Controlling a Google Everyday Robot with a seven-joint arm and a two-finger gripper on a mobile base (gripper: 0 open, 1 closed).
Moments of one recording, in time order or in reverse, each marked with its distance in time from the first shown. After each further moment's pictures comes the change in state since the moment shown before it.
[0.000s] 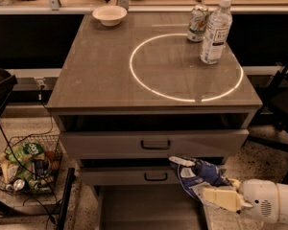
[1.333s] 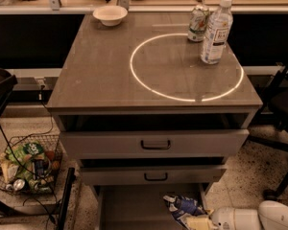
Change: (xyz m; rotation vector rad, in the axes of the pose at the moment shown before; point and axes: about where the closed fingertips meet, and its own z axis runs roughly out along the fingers) arm 0.180 -0.159 0.075 0.102 0.193 0.092
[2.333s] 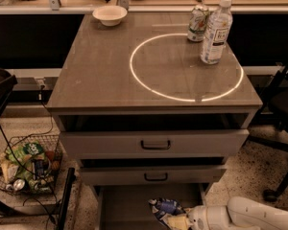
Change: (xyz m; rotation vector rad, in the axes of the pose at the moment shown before) arm 0.022 -0.037 0.093 -0.014 0.072 -0.003
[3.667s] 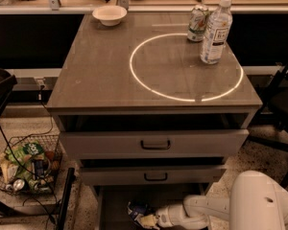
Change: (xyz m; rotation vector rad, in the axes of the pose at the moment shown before) arm 0.035 -0.088 0.198 -0.034 0.091 0.088
